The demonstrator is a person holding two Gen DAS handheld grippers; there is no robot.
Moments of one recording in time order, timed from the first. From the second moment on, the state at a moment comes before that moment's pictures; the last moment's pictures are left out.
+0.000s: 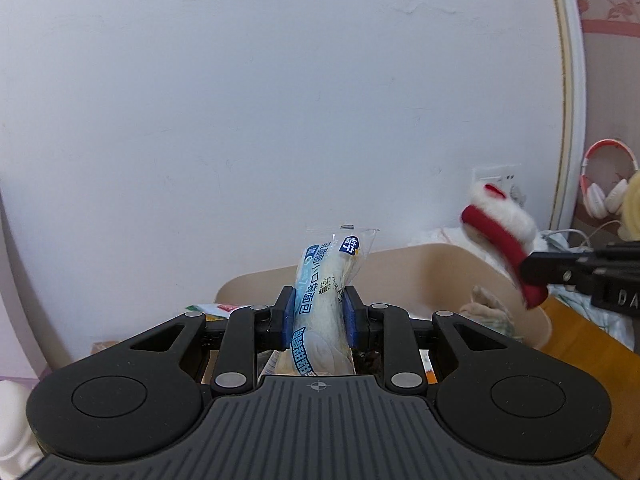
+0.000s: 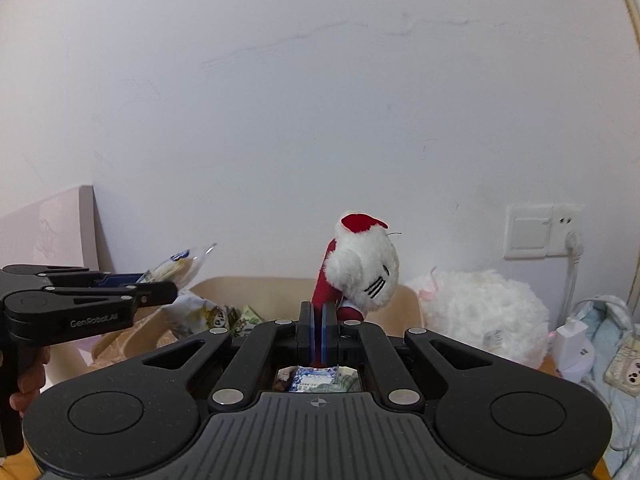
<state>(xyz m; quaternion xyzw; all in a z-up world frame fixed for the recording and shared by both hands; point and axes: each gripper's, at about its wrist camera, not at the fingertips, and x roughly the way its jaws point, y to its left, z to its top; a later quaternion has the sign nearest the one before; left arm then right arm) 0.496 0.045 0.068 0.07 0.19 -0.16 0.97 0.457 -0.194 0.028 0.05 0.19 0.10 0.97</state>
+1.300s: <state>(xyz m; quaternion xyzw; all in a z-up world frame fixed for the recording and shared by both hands) 0.459 0.032 0.047 0.07 0.21 -0.10 0.97 0.445 -0.188 0.013 0.02 0.23 0.09 0.97</state>
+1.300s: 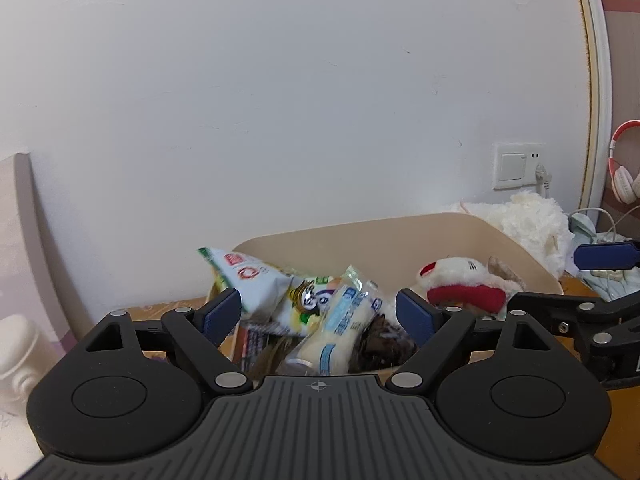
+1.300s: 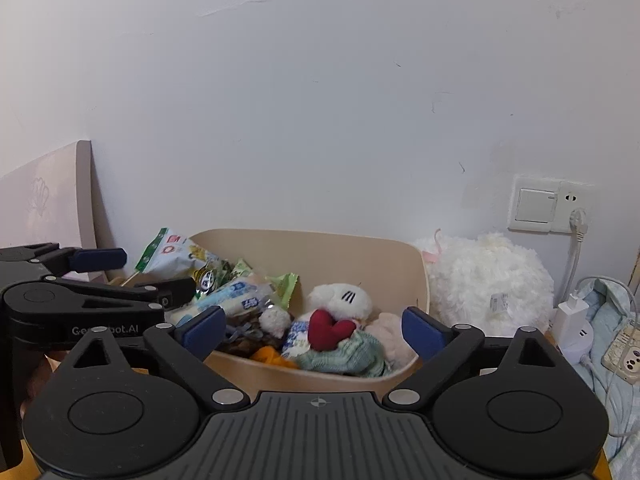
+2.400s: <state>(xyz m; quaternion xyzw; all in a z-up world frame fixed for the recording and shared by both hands) 0.260 0.066 0.055 0.05 0.21 -0.08 0.97 0.262 -0.206 0.033 0.03 0.22 0.06 0.97</state>
